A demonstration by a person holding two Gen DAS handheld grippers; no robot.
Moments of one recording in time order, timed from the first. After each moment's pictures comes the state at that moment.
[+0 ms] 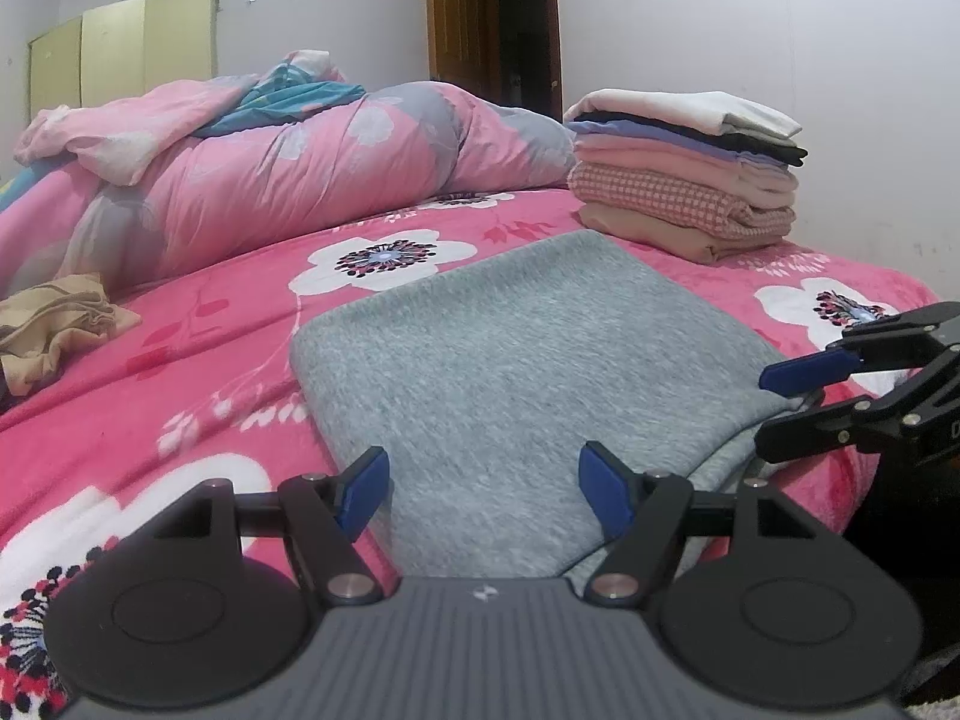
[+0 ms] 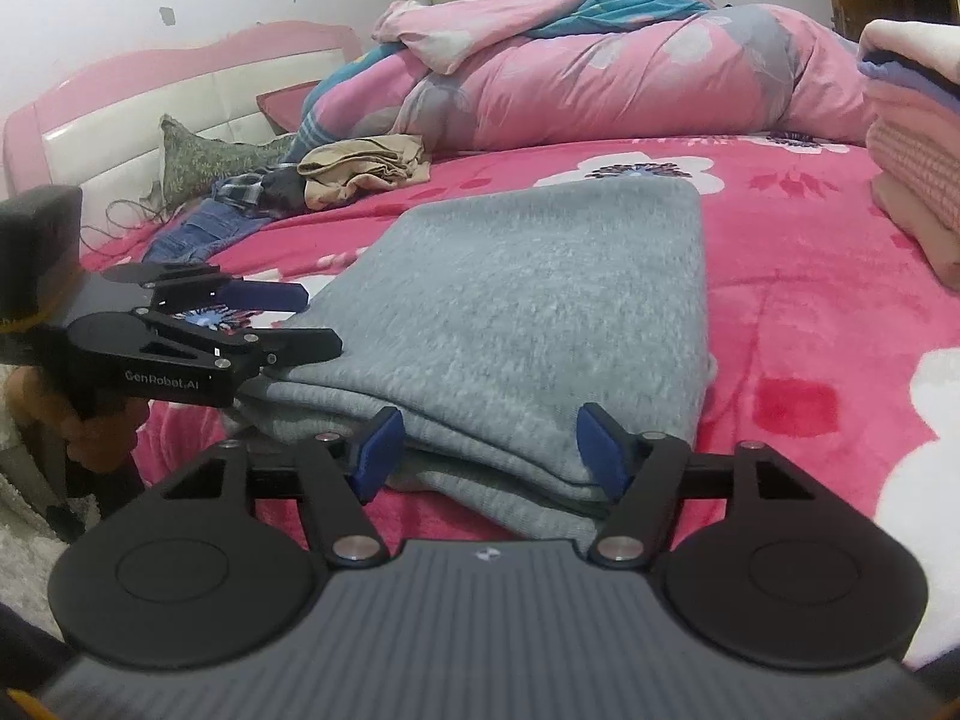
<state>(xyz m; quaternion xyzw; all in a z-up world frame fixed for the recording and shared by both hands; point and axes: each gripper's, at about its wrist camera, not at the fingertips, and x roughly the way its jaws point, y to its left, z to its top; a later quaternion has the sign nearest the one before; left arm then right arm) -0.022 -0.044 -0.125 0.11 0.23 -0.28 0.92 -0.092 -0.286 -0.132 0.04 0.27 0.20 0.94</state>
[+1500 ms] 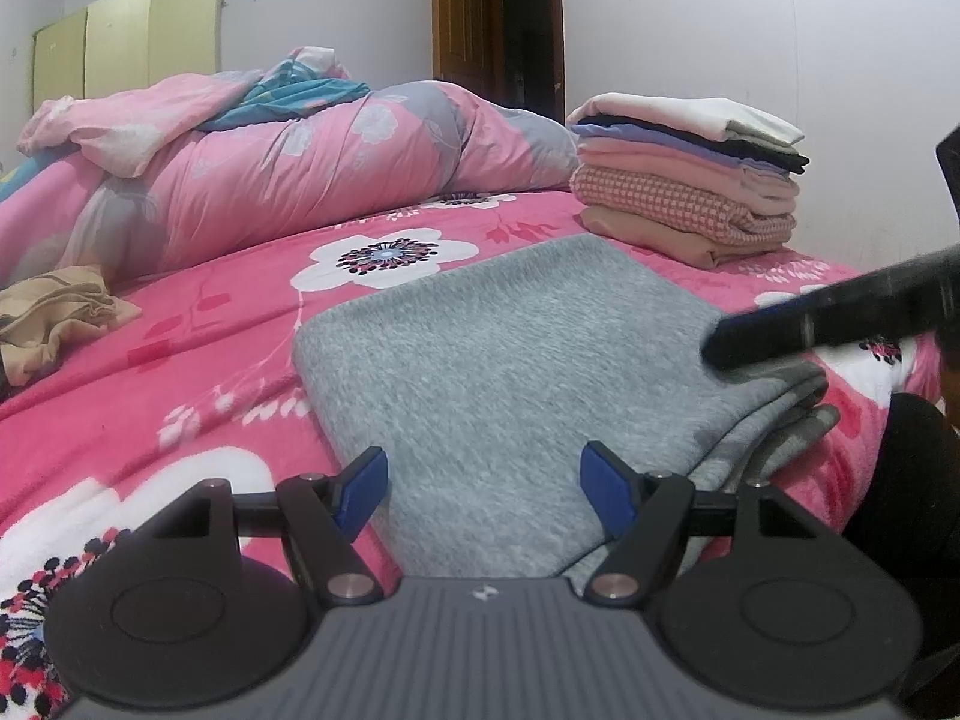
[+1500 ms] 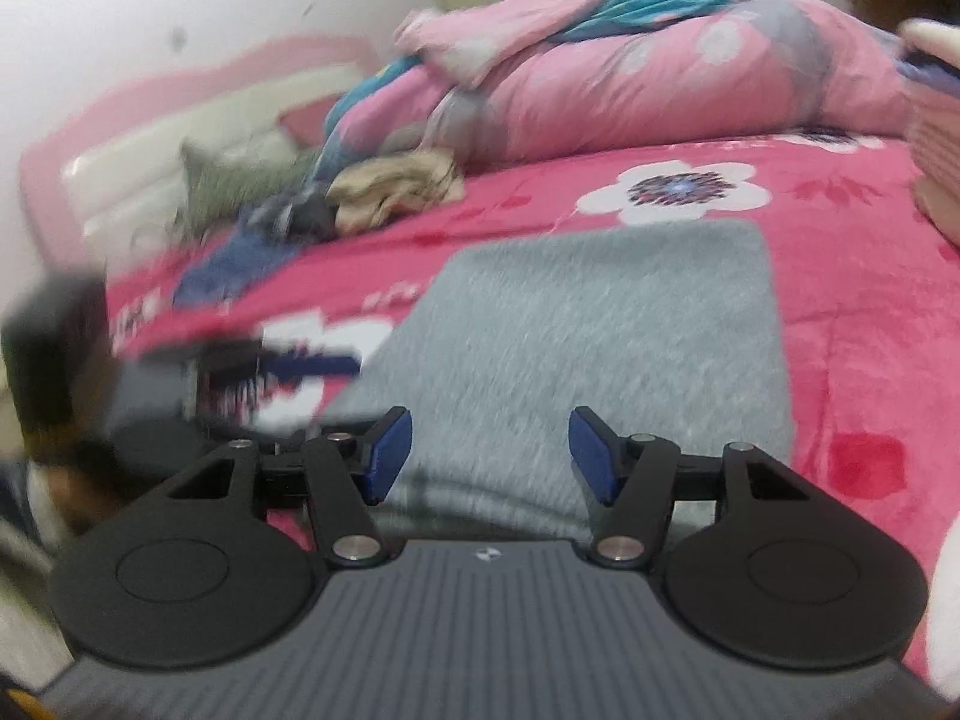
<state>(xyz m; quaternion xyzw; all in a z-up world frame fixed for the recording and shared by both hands) -0.024 -0.041 -0.125 0.09 0.24 -0.28 0.92 -0.068 -0.266 -0.094 0.10 0.27 0.21 0.93</state>
